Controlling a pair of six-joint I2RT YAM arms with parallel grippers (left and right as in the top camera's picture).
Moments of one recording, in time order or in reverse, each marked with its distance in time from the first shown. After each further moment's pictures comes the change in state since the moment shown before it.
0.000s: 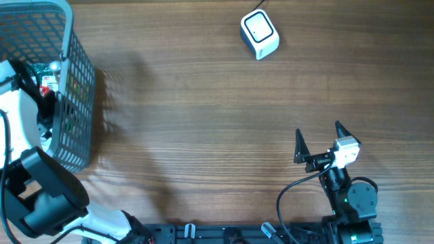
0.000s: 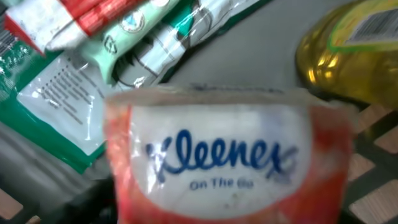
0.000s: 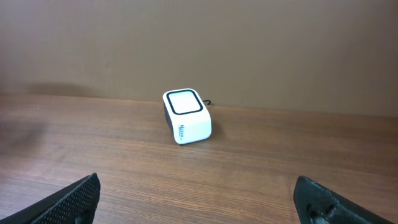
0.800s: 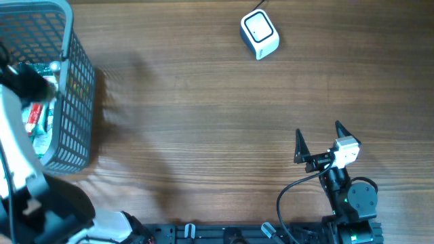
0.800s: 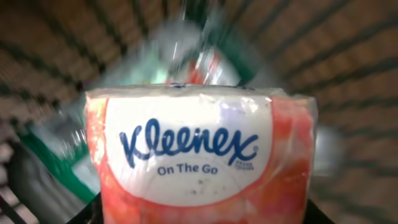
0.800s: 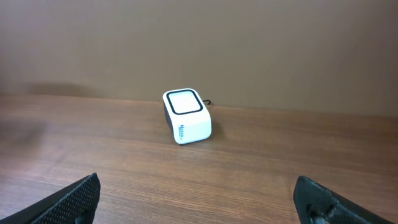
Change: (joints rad) left arm 0.000 -0.111 0.266 0.004 0.002 0.003; right arm 0.000 0.000 0.000 0.000 0.000 0.000
